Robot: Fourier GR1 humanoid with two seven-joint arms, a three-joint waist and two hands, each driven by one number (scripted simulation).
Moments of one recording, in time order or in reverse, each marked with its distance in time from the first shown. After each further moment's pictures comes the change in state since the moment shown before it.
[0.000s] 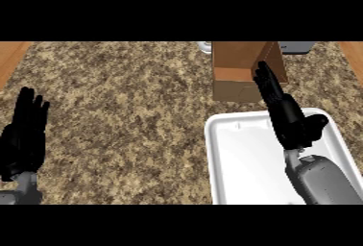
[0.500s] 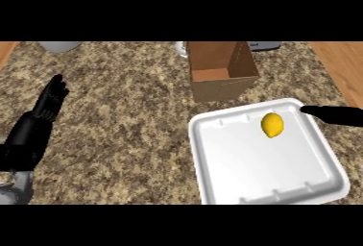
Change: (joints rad) left arm -0.053 0.167 -0.149 -0.028 -0.133 -0.238 -0.085; right arm 0.042 -0.360 -0.232 0.000 0.168 -0.089 0.158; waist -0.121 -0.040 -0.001
